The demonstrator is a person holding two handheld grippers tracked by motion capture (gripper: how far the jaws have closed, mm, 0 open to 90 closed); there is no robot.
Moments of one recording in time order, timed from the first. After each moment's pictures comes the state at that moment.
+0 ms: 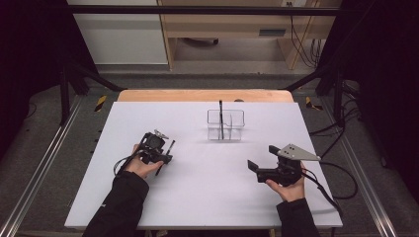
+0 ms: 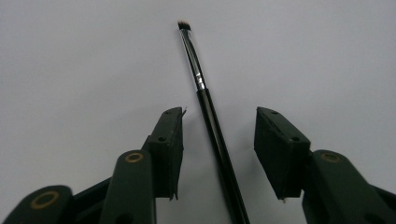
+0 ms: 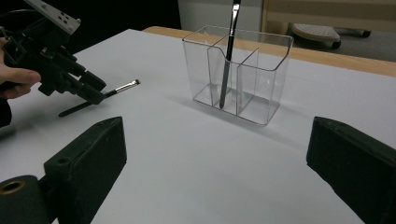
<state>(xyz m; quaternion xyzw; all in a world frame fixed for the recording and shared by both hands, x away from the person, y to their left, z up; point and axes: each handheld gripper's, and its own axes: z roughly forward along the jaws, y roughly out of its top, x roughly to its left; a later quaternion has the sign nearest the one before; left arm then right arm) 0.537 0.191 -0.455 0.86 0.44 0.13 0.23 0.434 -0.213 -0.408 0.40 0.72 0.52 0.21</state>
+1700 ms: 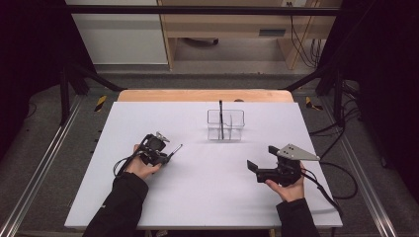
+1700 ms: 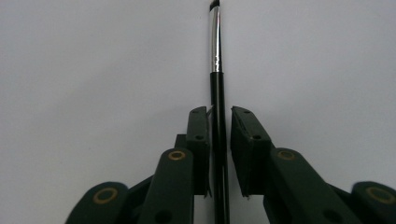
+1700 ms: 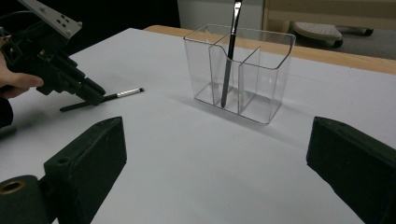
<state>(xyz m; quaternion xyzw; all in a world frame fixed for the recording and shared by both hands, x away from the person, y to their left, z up) 0.535 0.191 -0.454 0.88 0.40 0.11 0.23 0.435 -0.212 -0.409 0.40 0.72 0.52 0.21</state>
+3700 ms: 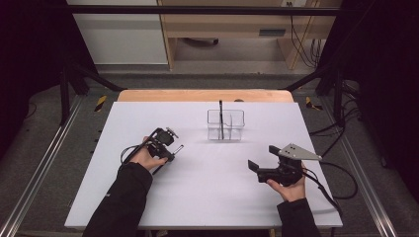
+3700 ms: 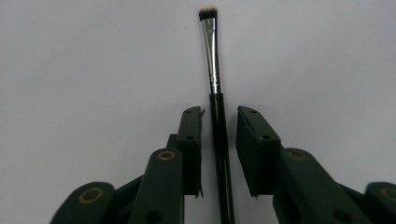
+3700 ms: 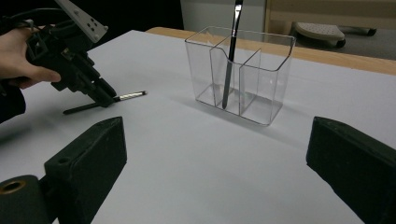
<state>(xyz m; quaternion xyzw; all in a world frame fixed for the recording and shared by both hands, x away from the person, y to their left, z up) 0.559 0.168 -0.447 0.91 0.38 0.08 0.15 0.434 -0.215 -0.406 0.40 0.72 0.52 0.21</state>
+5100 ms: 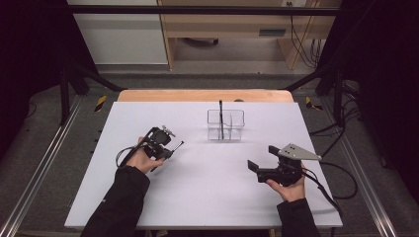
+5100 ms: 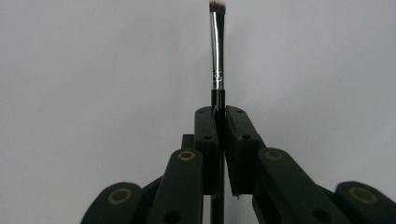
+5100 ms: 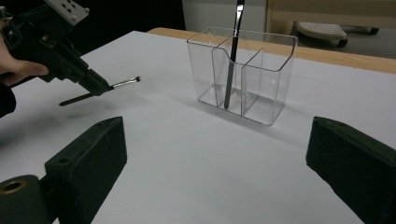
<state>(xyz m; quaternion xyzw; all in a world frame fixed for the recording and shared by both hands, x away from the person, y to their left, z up) 0.539 0.174 -0.423 0.90 0.38 0.11 0.20 0.434 -0.214 -0.406 0.40 0.72 0.52 0.20</state>
